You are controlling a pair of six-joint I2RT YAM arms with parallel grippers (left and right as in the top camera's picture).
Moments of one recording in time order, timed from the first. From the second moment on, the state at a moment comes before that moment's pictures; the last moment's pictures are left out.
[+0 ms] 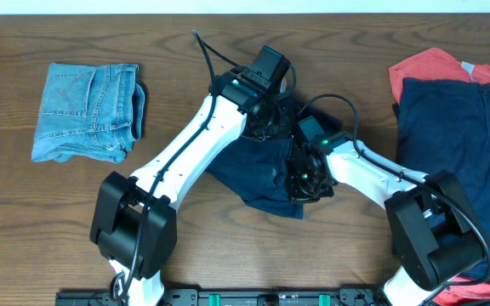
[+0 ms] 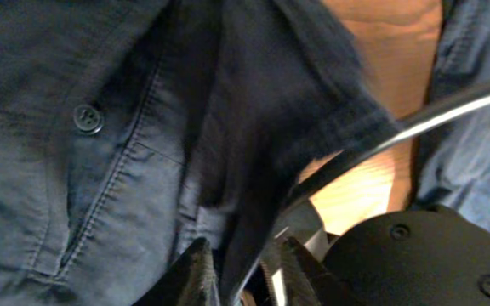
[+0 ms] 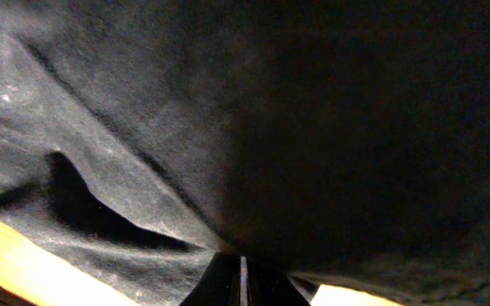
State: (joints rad) left arm -0.59 1.91 1.65 -0.93 0.32 -0.60; right arm 0.50 1.82 0.99 -0.75 -0.33 0.35
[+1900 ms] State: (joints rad) left arm -0.44 1.91 1.62 -1.33 0.14 -0.27; right arm 0.20 1.65 1.05 -0.48 -0.45 0.30
